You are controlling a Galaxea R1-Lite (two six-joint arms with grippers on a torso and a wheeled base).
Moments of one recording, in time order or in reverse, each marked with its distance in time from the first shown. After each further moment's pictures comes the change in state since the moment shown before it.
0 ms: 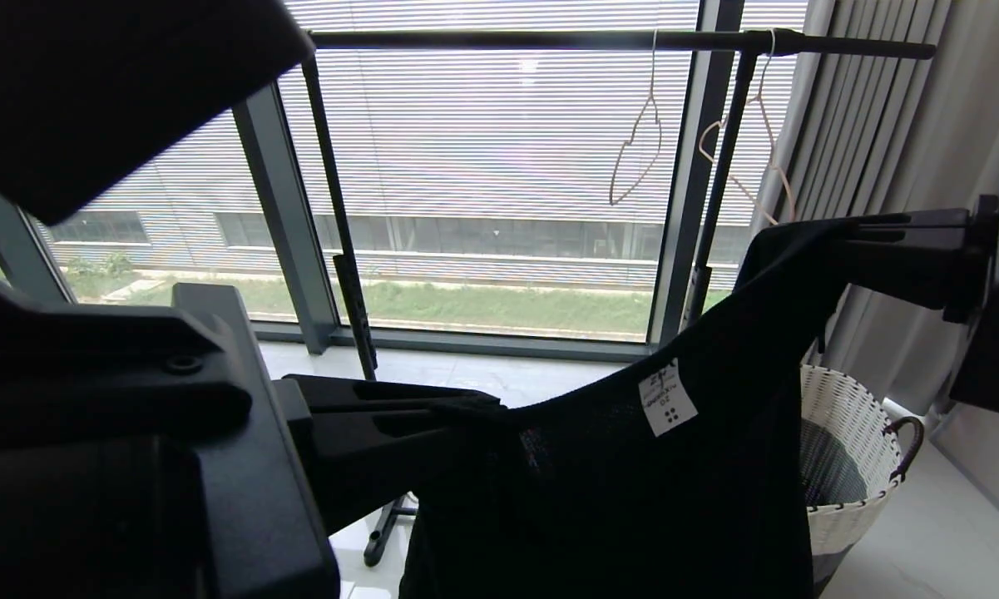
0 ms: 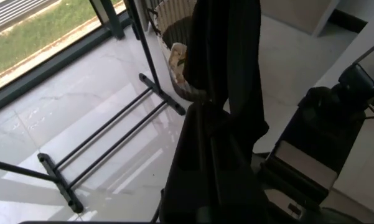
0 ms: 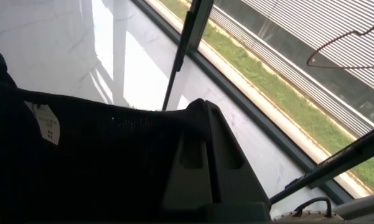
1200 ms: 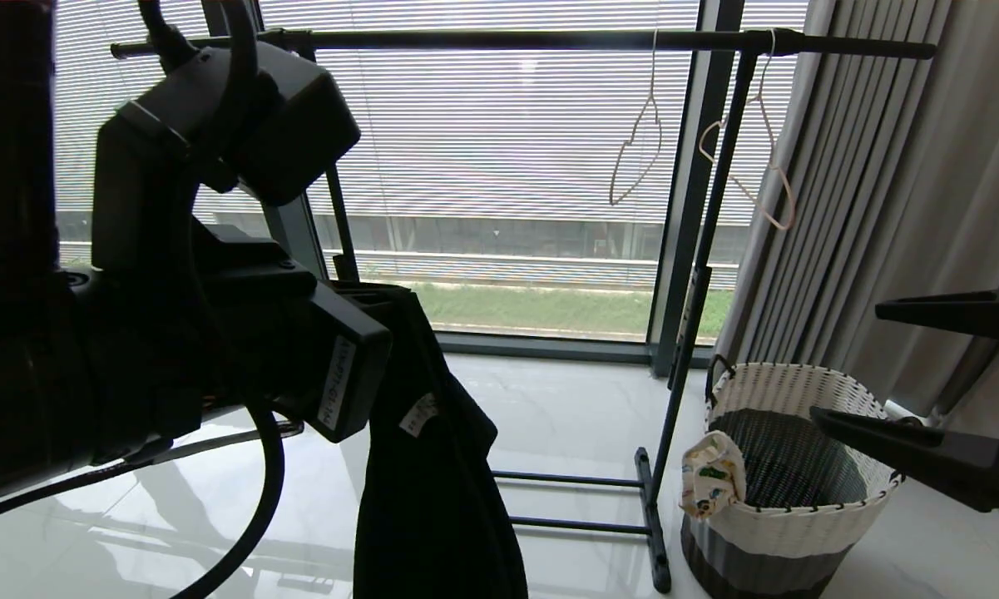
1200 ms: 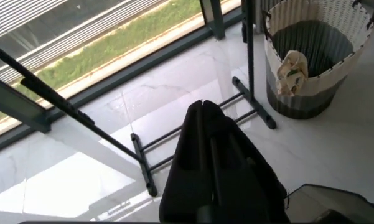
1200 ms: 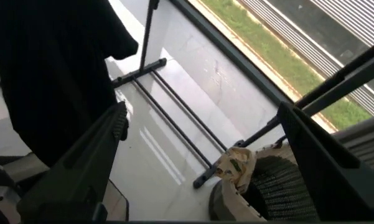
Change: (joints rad) left arm 0.313 0.037 0.127 -0.215 0.140 0.208; right arm -0.128 -0.151 0.189 0.158 -0.061 0.002
